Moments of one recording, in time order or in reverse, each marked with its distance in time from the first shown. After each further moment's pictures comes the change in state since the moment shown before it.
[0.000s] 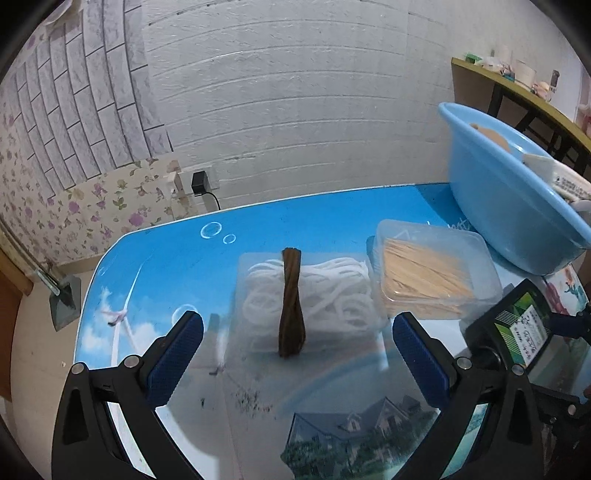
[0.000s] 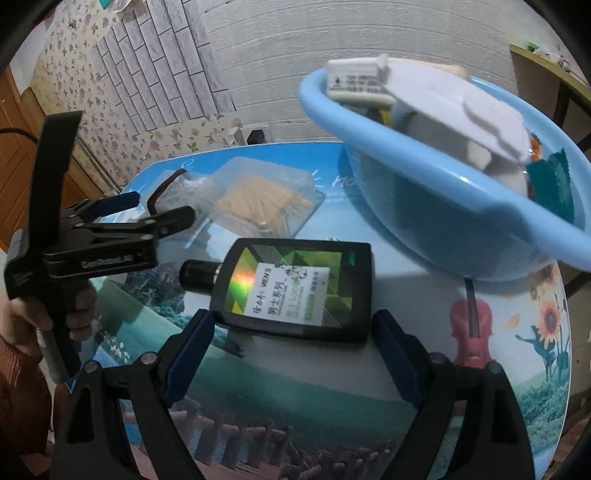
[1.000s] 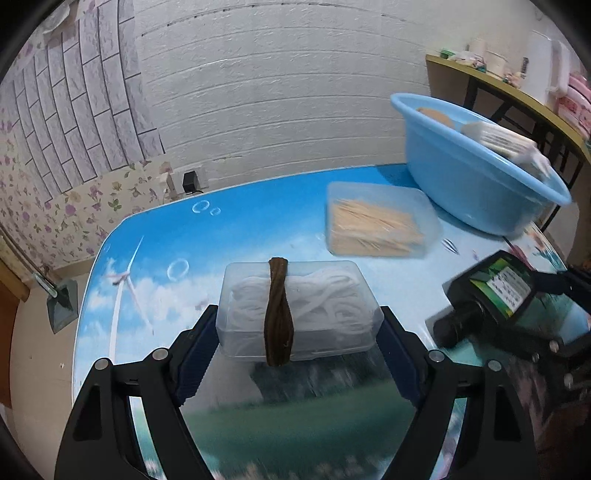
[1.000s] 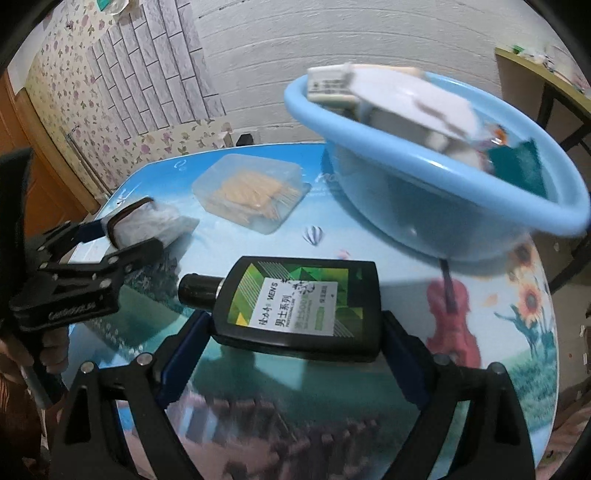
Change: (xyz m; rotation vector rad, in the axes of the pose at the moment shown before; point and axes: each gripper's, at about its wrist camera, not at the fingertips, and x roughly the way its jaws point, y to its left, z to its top) left arm -0.053 -0.020 -0.041 0.037 -0.014 -0.041; right arm -0.024 -0.006 -0.019 0.018 -0.025 -0.064
